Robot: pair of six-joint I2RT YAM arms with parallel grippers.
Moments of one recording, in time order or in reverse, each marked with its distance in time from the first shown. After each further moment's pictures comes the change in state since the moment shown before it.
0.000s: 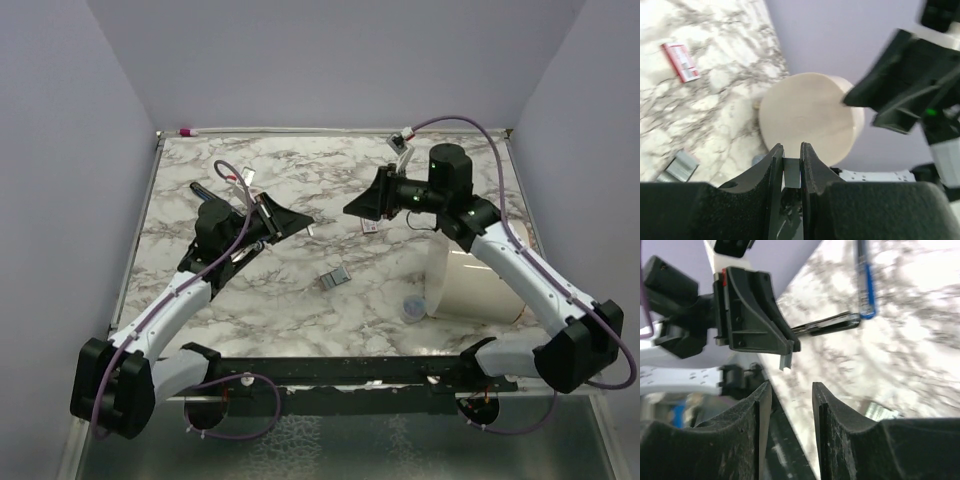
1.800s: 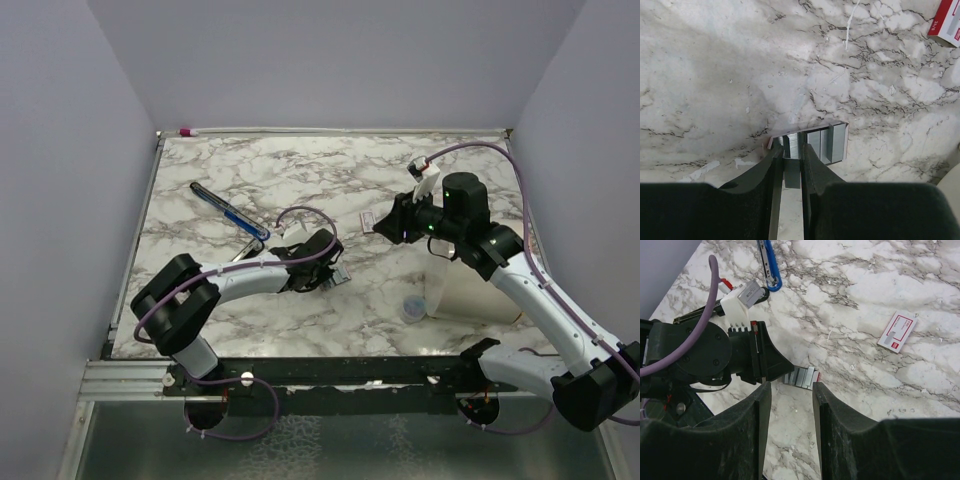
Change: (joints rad) left arm -0.524 0.506 0.243 -0.720 -0.964 -0.201; right arm 0.000 -0.256 -0.144 -0.270 0.417 -0.330
